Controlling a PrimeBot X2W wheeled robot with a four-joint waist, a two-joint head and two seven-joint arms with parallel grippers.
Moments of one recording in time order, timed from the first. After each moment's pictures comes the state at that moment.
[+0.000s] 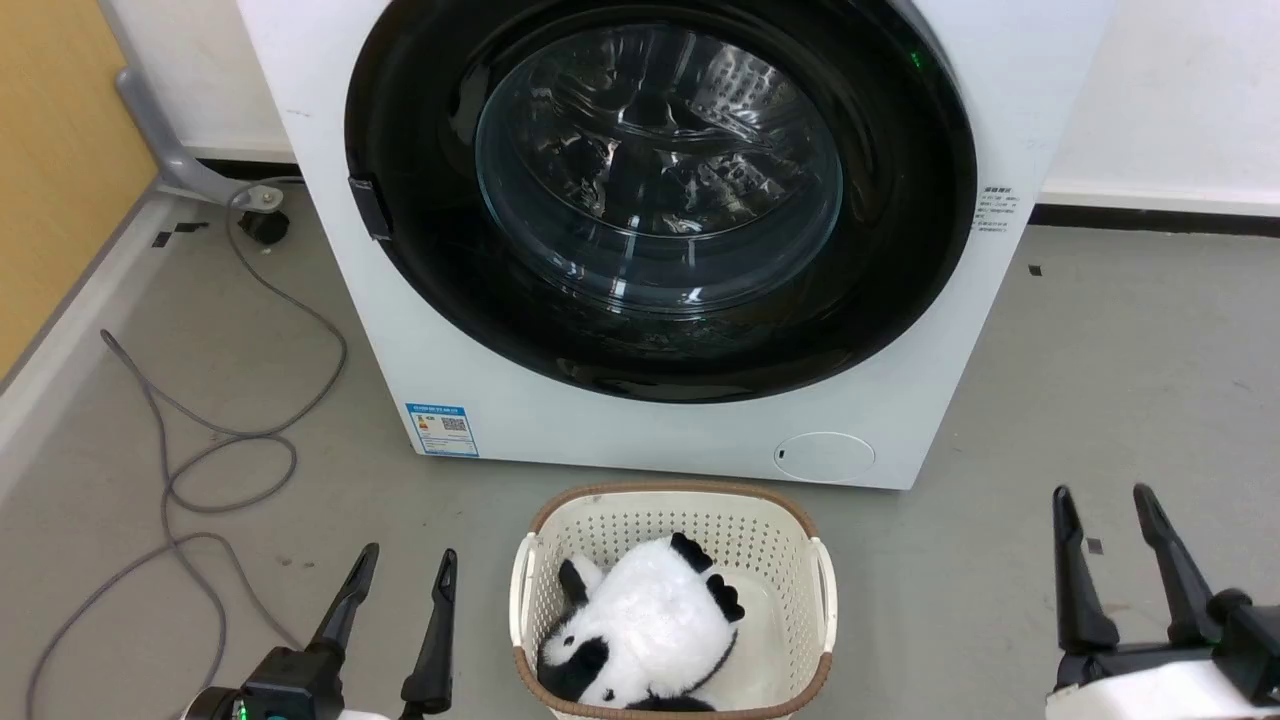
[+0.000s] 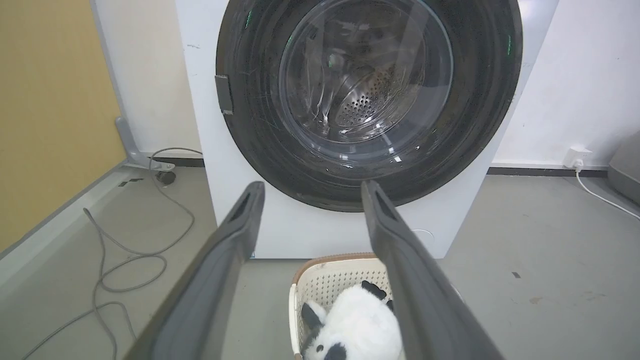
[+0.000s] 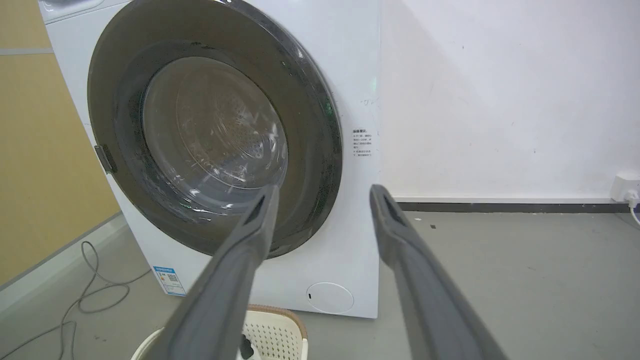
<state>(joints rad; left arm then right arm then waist) 0.08 0.07 -0.03 0.09 -0.11 -0.13 -0.26 0.03 -0.06 -0.11 0.05 0.14 0.13 -0.26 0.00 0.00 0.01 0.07</state>
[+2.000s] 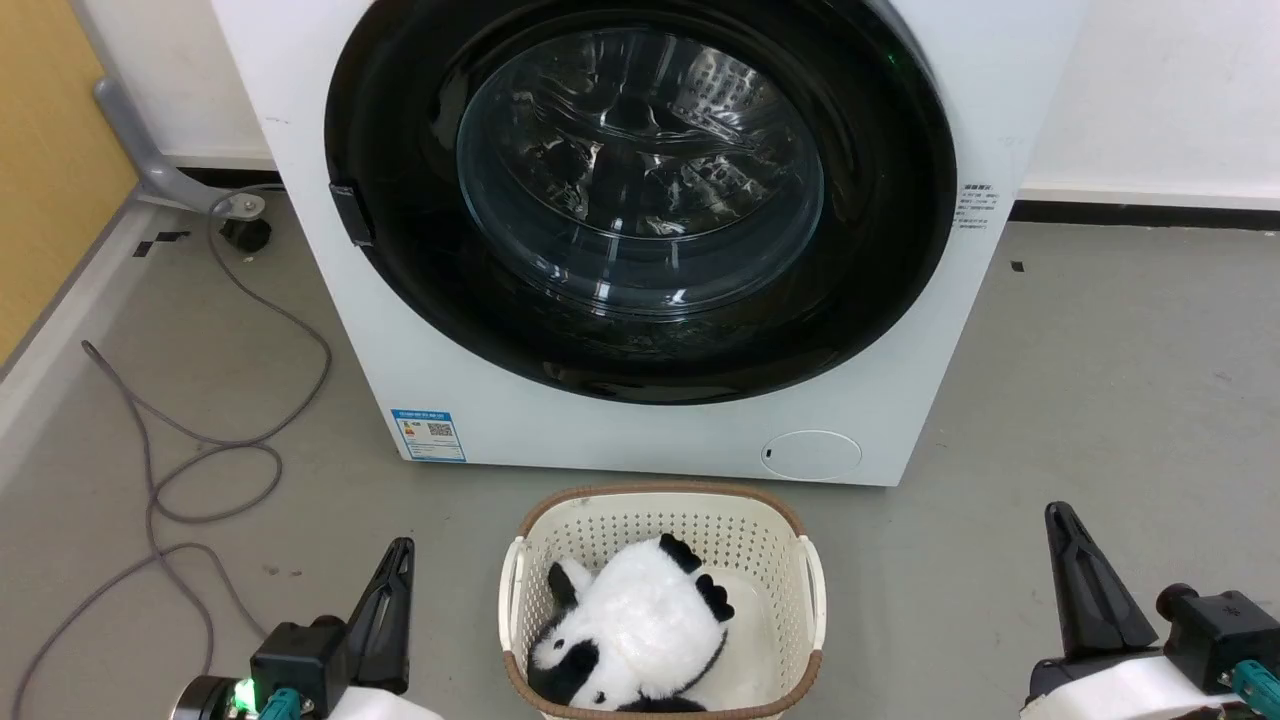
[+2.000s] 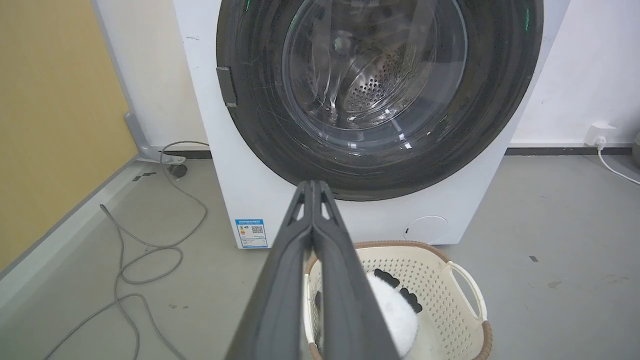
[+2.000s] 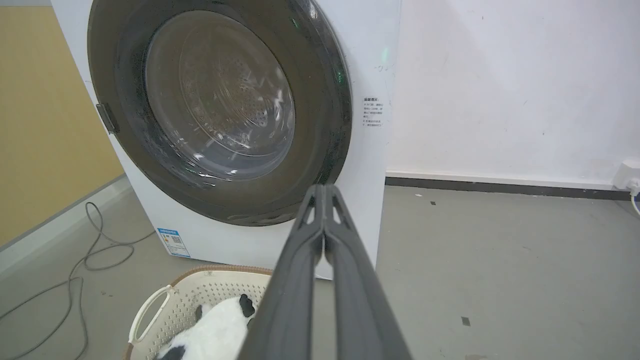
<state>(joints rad) 0.07 0.06 -0.01 0.07 -0.06 -0.09 -0.17 0.05 -0.06 -0.07 0.04 0.09 0.13 -0.17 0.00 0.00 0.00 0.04</state>
